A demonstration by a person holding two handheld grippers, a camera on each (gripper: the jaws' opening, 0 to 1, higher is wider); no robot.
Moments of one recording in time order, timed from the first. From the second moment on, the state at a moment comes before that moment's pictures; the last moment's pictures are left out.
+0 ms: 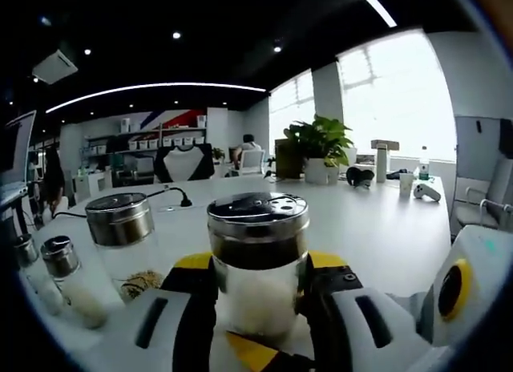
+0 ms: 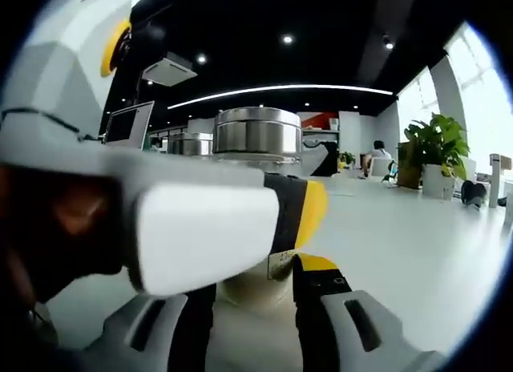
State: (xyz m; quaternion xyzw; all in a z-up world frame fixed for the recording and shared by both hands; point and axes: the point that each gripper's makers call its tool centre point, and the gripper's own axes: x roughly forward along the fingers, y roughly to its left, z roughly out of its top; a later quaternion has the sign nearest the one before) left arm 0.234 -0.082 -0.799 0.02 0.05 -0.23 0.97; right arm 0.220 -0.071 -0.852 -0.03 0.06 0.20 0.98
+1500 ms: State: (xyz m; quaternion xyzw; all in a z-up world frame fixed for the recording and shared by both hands) left arm 0.238 -0.099 -0.801 0.04 0.05 -0.46 0.89; right arm 0.234 -0.074 -0.858 -0.04 0.07 0.30 0.95
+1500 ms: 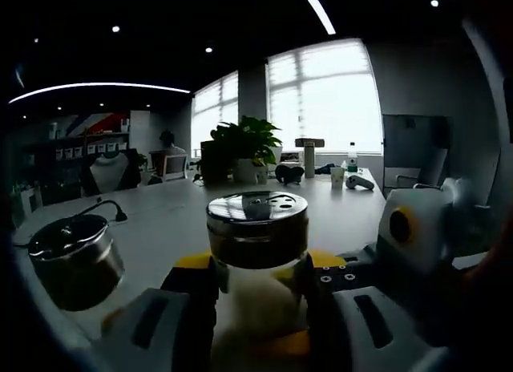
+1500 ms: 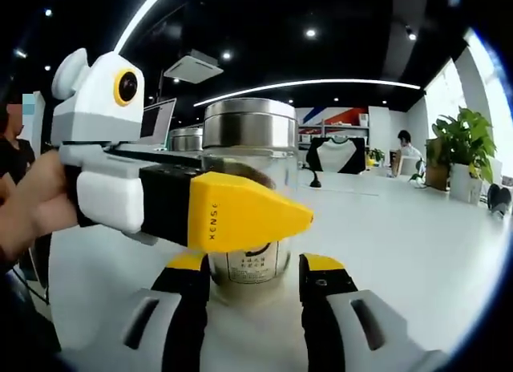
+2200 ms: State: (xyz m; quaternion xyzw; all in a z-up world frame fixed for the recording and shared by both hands) left arm 0.229 -0.099 -0.801 0.06 0.06 -0.49 0.87; right arm 0.229 -0.072 -0.859 -0.05 0.07 0.32 0.94
